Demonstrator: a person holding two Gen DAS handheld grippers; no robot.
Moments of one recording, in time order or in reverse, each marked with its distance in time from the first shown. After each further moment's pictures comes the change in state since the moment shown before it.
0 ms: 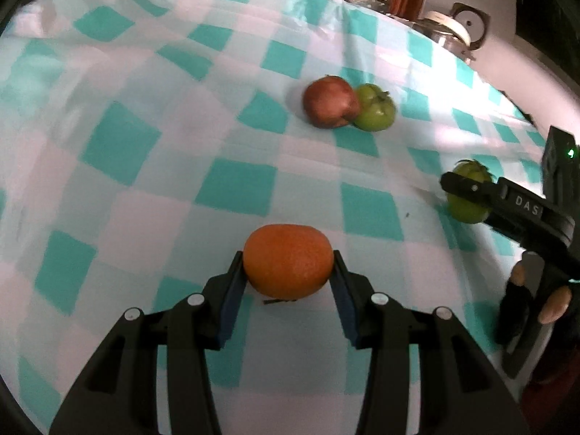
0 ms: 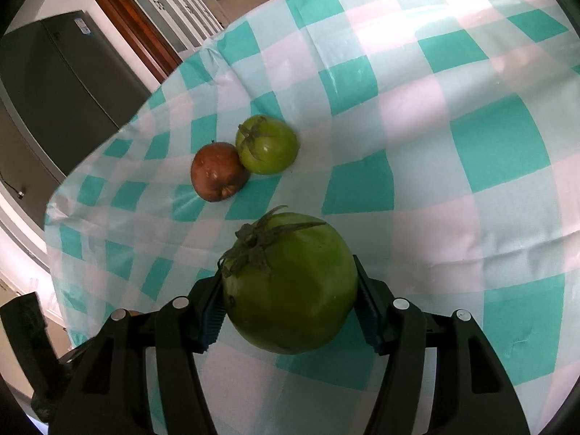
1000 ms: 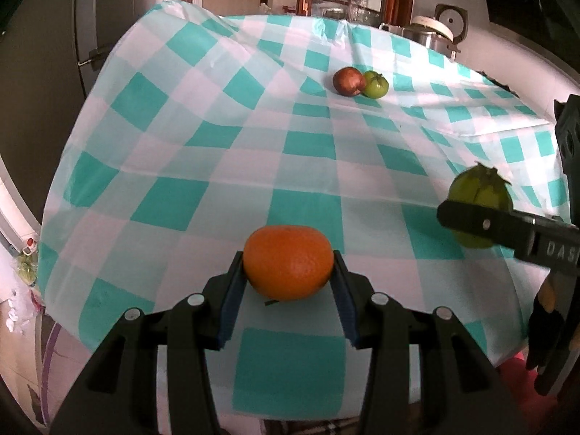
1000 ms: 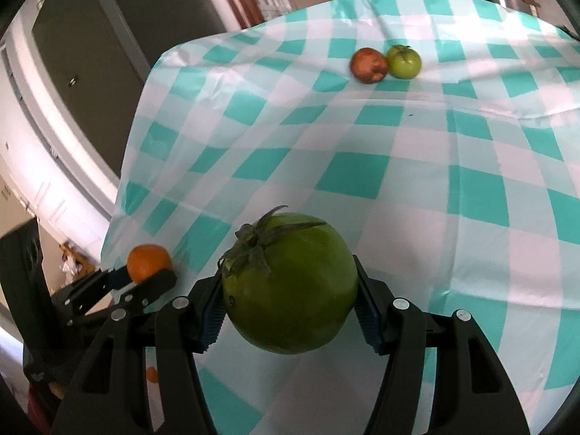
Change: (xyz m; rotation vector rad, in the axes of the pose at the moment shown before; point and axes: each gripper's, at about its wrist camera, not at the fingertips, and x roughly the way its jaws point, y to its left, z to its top) left arm -0.147 0.066 -0.156 0.064 -0.098 0.069; right arm -0.098 0.156 -0.193 -0.267 0.088 0.087
